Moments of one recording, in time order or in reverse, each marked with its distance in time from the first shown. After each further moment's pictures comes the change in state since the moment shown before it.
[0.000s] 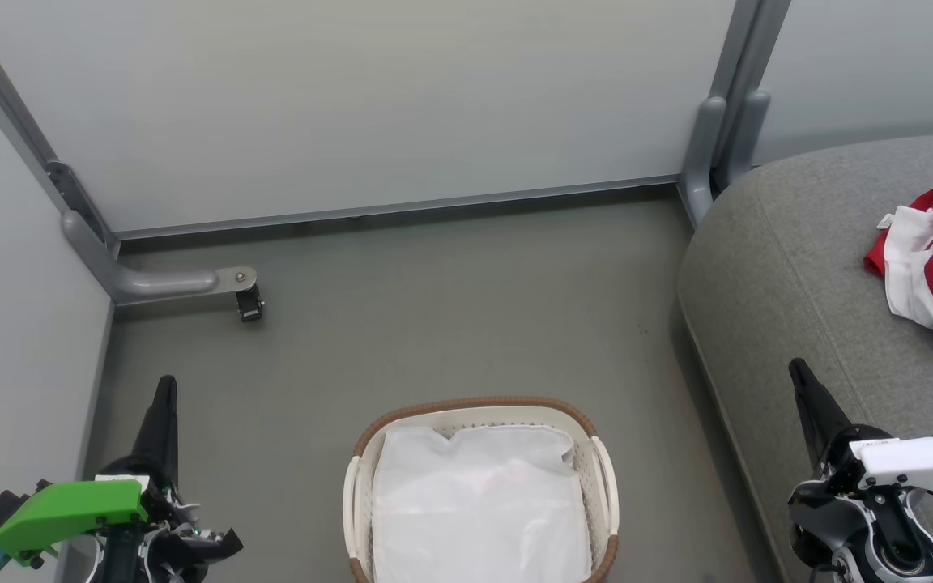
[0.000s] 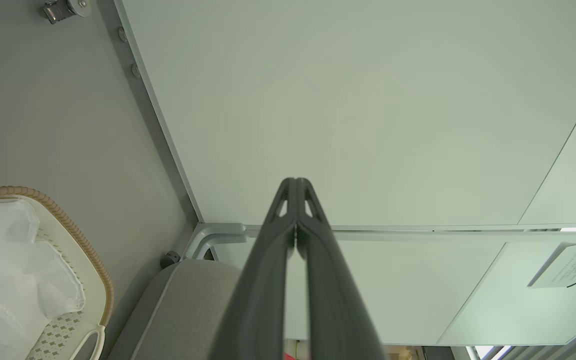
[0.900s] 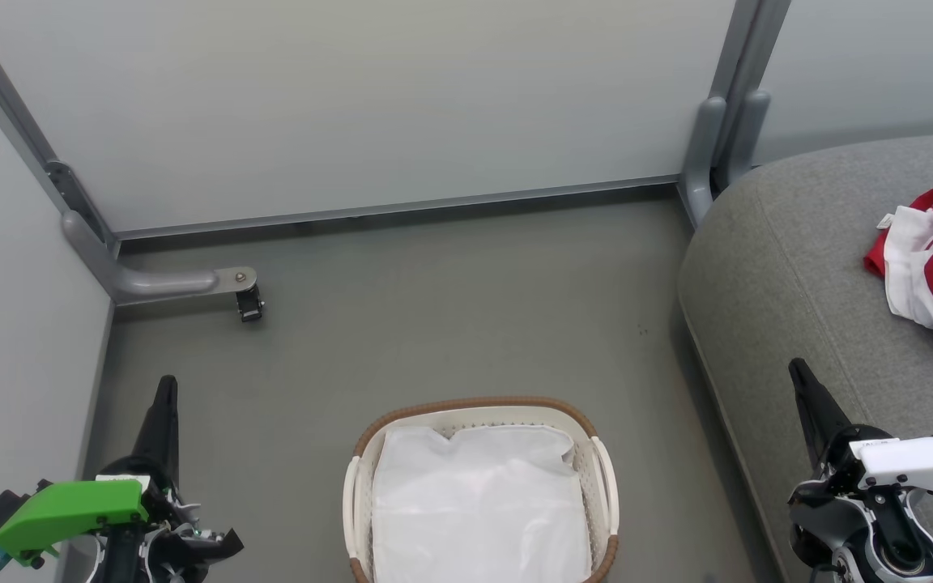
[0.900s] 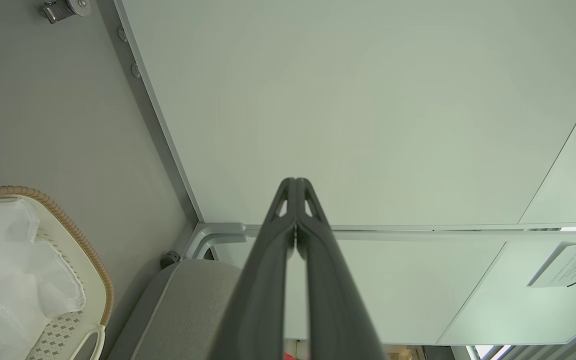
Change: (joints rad) left arm 0.000 0.000 -0.002 0.000 0.000 0.000 -0.002; right arm 0.000 0.000 0.000 0.000 0.000 0.000 0.000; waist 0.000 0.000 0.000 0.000
